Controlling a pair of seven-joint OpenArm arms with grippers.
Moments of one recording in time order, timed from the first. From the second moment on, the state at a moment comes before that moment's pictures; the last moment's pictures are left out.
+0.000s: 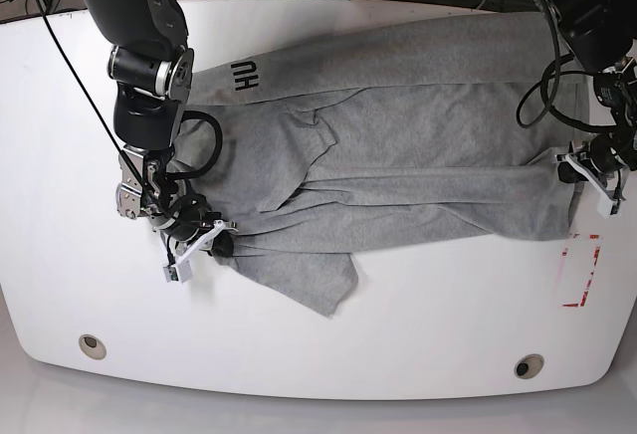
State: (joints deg) left arm -13.4 -23.0 -35.3 65.4 -23.4 -40.7 61.7; right arm 33.2 9.1 18.9 29.9 5.0 36.0 -22.3
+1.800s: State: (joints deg) left arm -34.0 -28.8 -20.3 26.2 -21.2 -29.4 33.3; right arm 31.3 8.9 19.3 32.7 2.0 36.5 -21.5
